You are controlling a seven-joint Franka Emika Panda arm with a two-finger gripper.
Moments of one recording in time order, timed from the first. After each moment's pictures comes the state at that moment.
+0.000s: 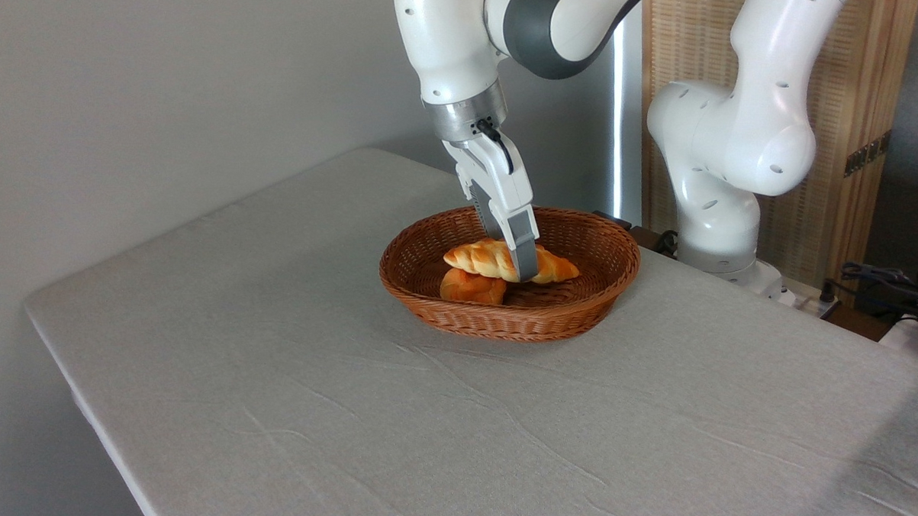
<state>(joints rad) -0.27 -0.57 -0.05 -2.56 -0.04 1.84 0.83</state>
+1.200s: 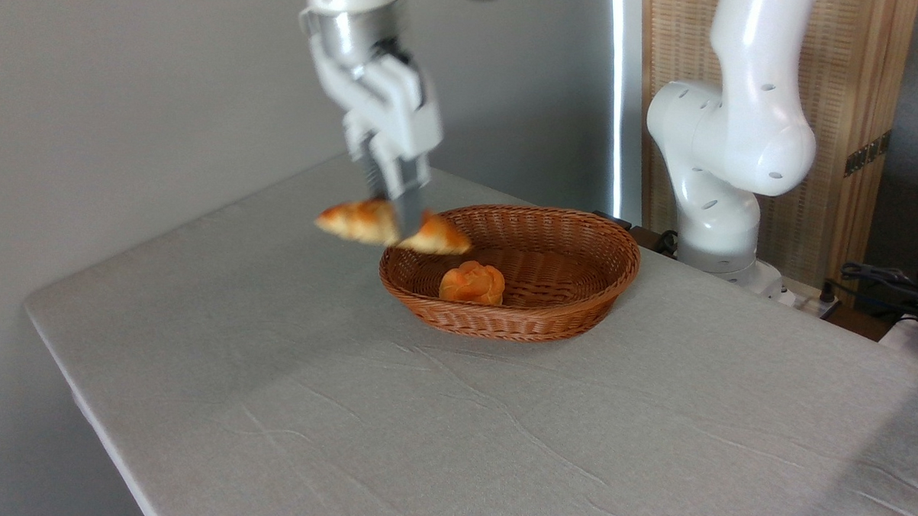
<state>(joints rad) -0.27 -0.24 0.06 -2.00 -0.10 1.78 0.72</state>
